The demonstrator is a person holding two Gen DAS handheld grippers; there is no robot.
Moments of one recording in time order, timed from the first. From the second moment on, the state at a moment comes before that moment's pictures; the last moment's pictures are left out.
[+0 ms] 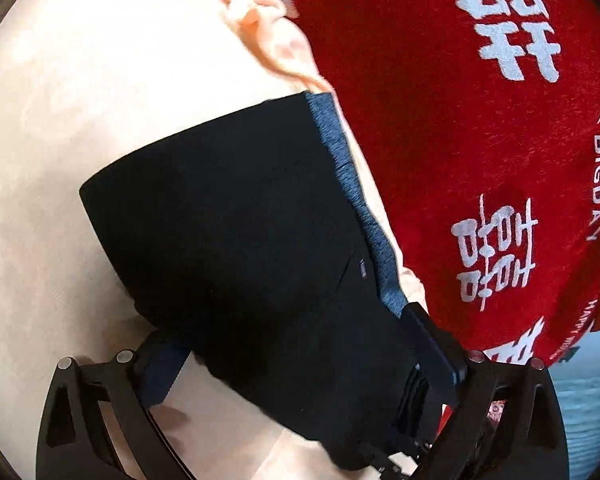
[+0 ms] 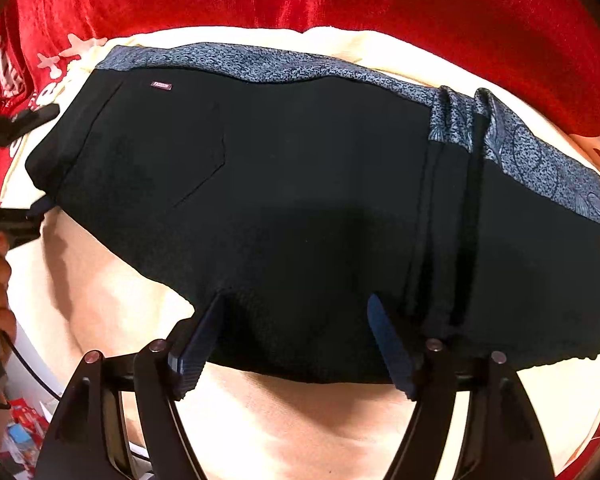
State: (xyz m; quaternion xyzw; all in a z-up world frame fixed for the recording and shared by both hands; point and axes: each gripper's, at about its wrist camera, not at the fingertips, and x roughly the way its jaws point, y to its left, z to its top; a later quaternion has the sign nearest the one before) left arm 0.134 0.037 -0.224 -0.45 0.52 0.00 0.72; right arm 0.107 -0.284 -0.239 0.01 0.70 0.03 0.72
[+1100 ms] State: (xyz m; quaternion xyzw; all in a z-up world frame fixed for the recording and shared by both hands) left arm 0.140 -0.127 -0.169 0.14 0.50 0.04 0.85; right arm 0.309 -0.159 -0.167 0.05 0.75 0.26 0.61
